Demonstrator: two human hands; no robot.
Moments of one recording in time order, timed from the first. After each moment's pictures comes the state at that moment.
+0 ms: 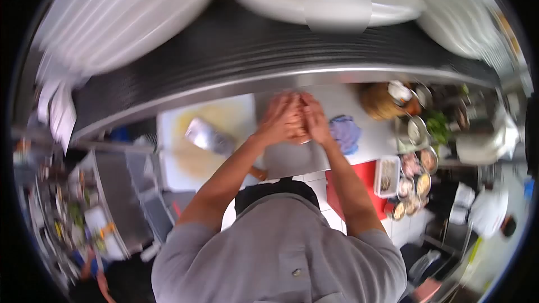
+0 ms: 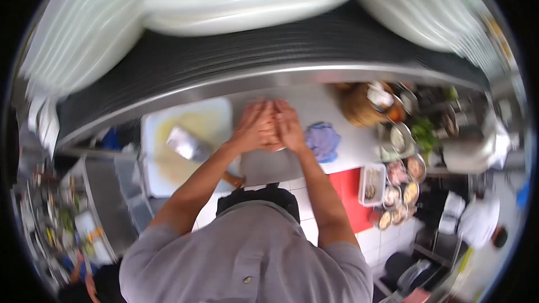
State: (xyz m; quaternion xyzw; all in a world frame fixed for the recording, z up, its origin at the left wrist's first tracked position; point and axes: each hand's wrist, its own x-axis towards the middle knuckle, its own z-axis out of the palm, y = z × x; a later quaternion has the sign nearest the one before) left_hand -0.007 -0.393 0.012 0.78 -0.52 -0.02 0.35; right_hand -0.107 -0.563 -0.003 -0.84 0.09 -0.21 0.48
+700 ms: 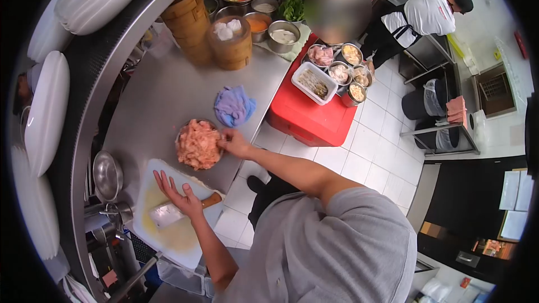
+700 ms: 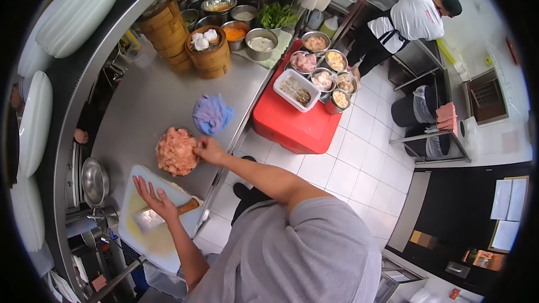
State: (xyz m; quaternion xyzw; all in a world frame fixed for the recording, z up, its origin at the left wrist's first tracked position) left_hand -0.077 -0.306 0.055 0.73 -0.43 0.01 0.53; right_hand -0.216 -0.493 -0.059 -0.57 0.38 -0.25 0.69
